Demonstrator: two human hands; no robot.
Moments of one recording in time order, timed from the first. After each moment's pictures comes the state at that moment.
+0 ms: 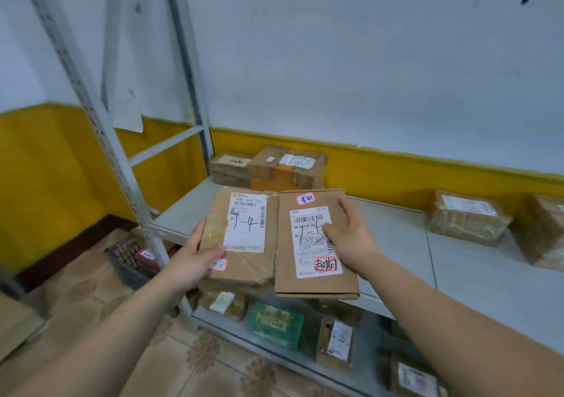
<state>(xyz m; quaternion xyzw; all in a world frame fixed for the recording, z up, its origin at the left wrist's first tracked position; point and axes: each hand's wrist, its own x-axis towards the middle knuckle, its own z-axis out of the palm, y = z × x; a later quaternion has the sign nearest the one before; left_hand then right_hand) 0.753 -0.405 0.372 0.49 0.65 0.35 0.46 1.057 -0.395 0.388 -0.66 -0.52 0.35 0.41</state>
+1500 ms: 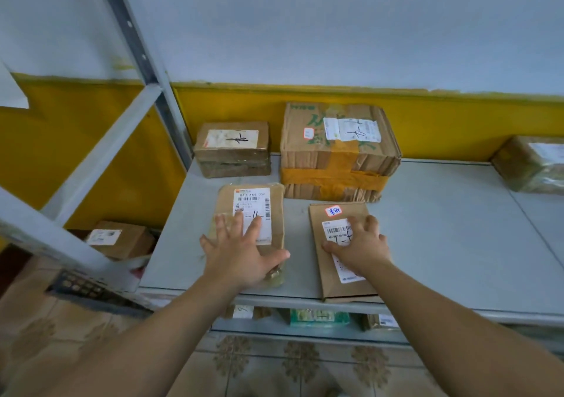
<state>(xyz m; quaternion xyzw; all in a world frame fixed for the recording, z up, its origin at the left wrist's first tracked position) 0.670 -0.109 0.280 0.79 0.58 -0.10 0.17 0.905 -0.173 0.241 -0.87 -0.42 0.24 0.05</state>
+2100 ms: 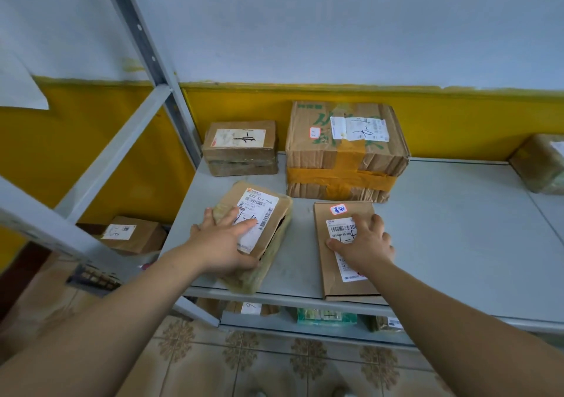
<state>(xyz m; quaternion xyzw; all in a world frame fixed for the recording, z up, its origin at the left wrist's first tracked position) 0.633 -0.075 0.307 0.81 0.51 -0.19 0.21 0.904 -0.167 0.240 -0.88 -0.41 0.24 0.08</state>
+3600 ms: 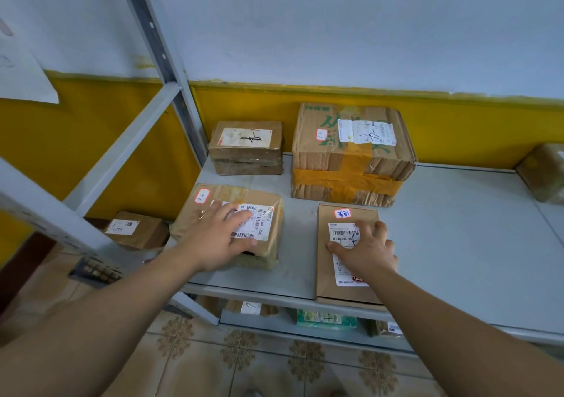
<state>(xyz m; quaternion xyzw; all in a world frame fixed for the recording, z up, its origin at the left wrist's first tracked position) 0.614 -0.068 0.296 0.86 0.48 -0.12 0.14 0.896 -0.172 0.245 -0.88 -0.40 0.24 0.08</state>
